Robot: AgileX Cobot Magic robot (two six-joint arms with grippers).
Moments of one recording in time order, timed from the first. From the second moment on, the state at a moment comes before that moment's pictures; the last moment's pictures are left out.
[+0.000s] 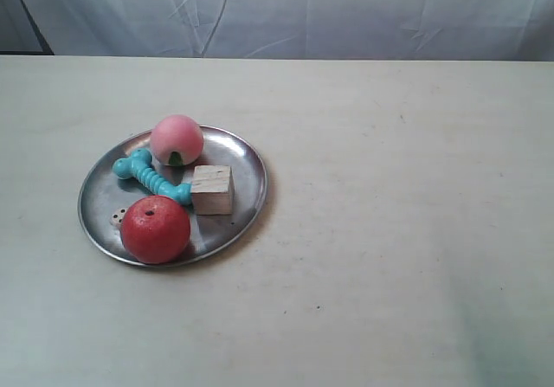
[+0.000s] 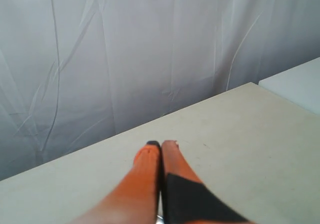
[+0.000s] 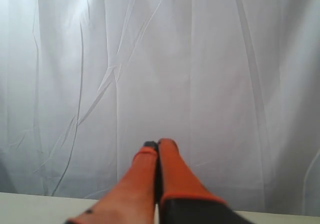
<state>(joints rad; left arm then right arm) -0.07 0.89 -1.07 -0.97 0.73 0.89 -0.05 0.00 0.00 -0.14 -0.22 0.14</state>
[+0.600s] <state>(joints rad) -0.07 0.89 -1.06 -1.04 0.82 0.84 -0.05 0.00 0.00 -0.14 -0.22 0.14</state>
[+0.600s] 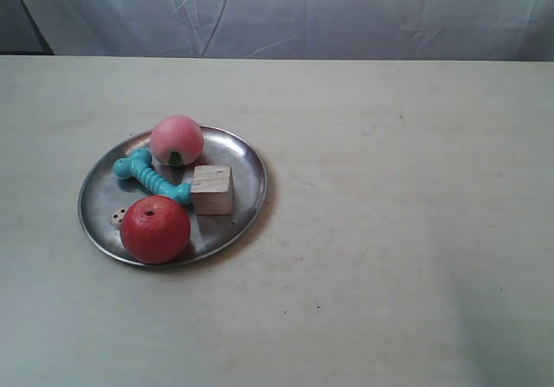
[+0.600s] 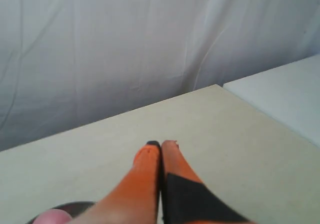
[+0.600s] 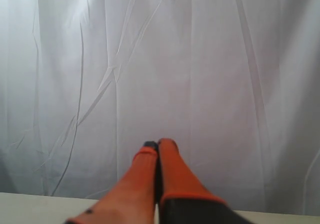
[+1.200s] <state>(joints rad) -0.07 0.27 -0.53 -1.07 0.49 1.07 -0.05 0.00 0.00 -0.12 -0.21 0.14</state>
